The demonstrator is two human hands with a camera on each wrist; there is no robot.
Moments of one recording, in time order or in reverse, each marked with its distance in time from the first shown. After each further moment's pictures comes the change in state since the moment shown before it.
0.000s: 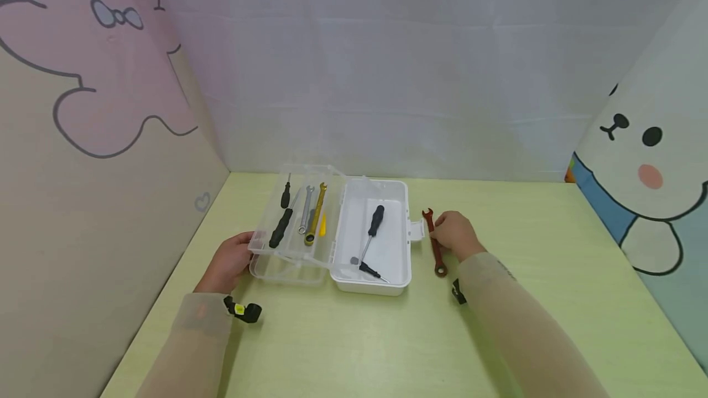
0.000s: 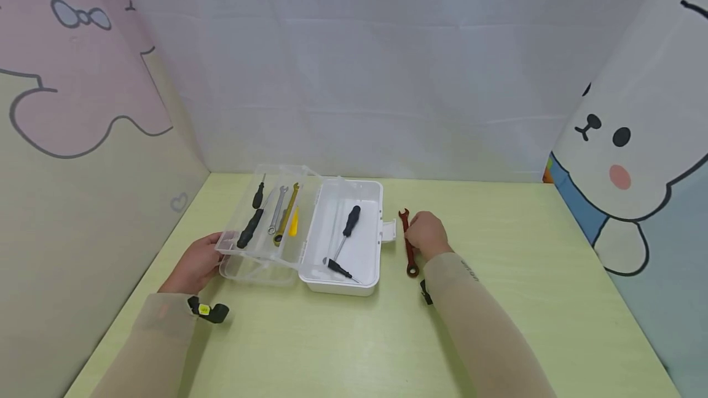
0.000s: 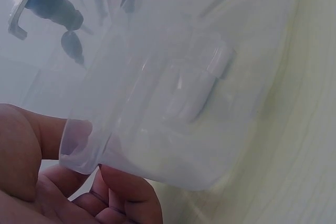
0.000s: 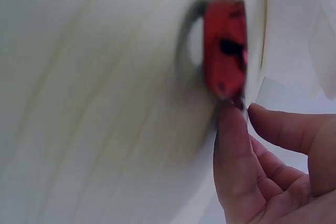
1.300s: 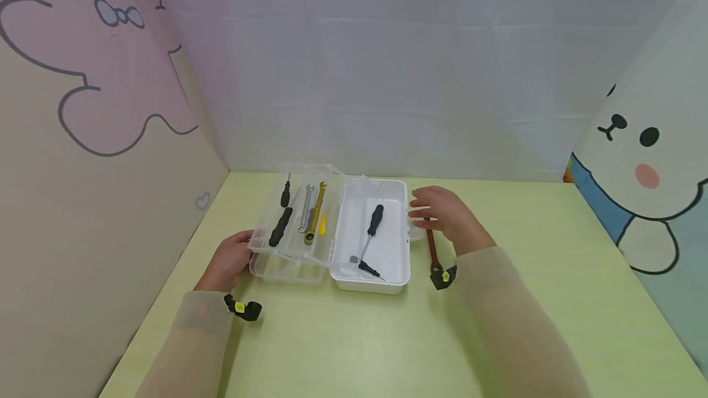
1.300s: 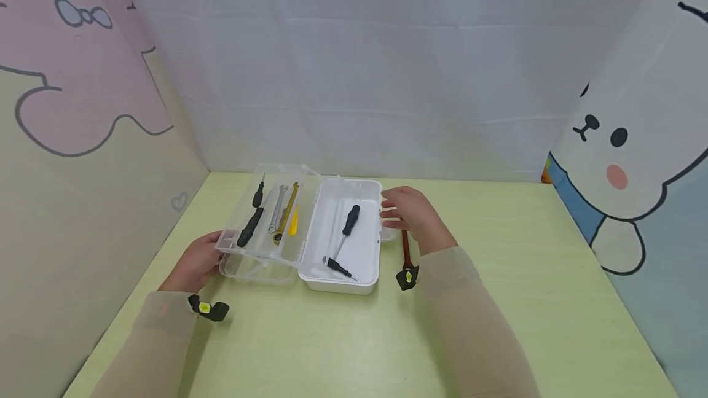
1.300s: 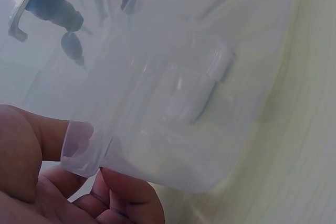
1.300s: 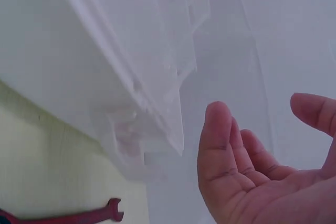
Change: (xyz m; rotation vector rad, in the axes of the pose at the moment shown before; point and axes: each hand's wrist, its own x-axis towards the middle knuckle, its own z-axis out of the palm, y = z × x) left_hand -0.003 0.001 0.000 0.006 -0.001 -0.017; right_hand -0.032 -0.065 -0.033 0.753 -0.210 -0.005
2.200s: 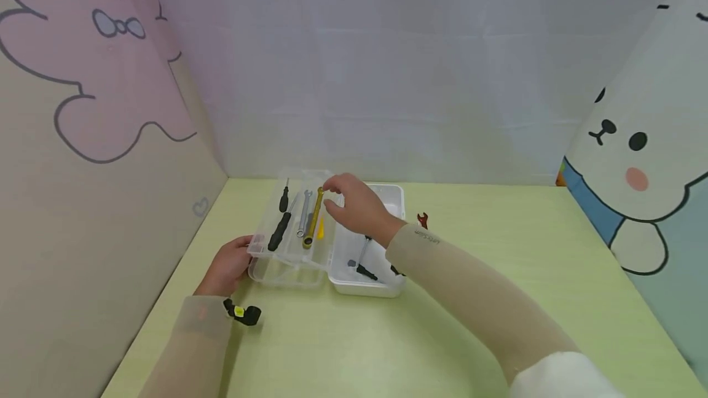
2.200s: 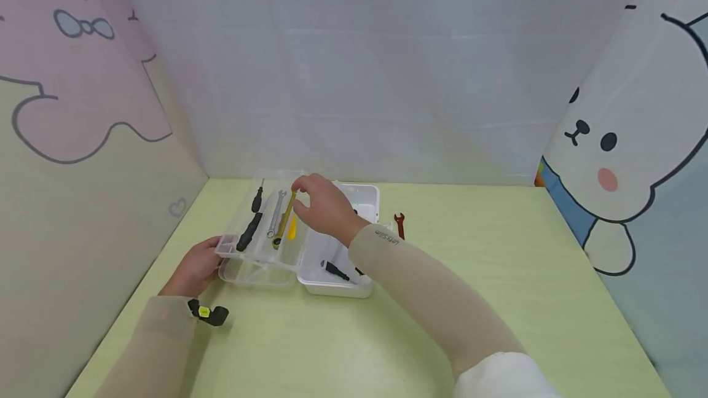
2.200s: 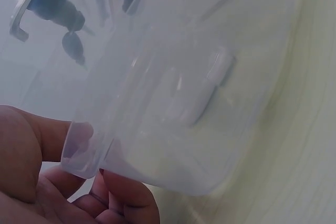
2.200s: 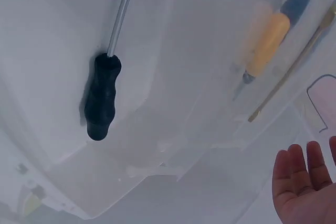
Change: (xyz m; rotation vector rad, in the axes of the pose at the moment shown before) left_hand 0.003 -0.004 0.001 -0.012 -0.003 0.027; right_hand 0.007 -0.033 0.125 -0.796 -0.105 -0.790
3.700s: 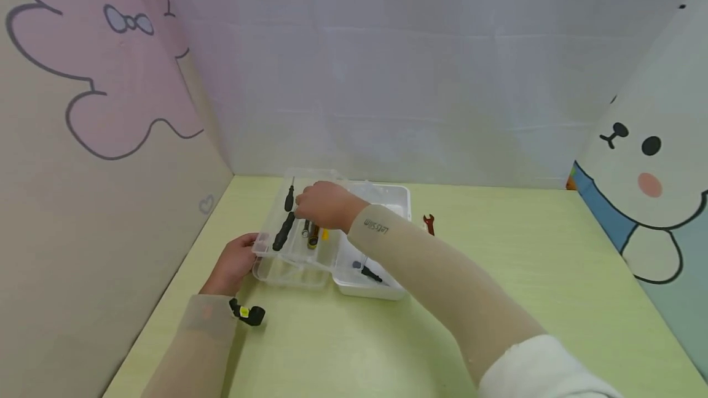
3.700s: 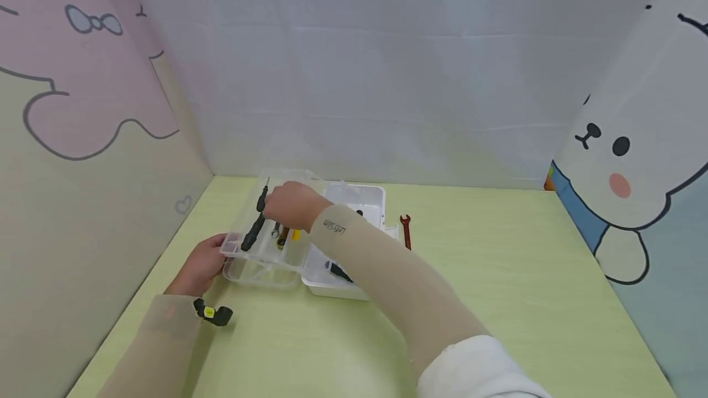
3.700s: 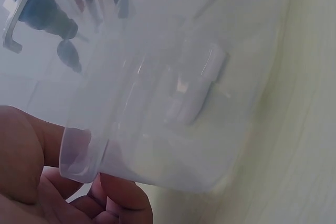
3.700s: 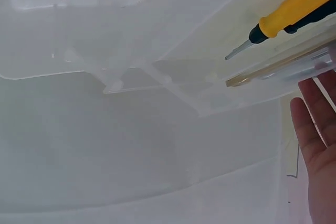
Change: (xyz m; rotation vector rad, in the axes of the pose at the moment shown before) left_hand -0.012 0.007 -0.002 0.105 0.048 0.053; right_hand 0.061 -0.049 0.030 -1.050 -0.505 -0.523
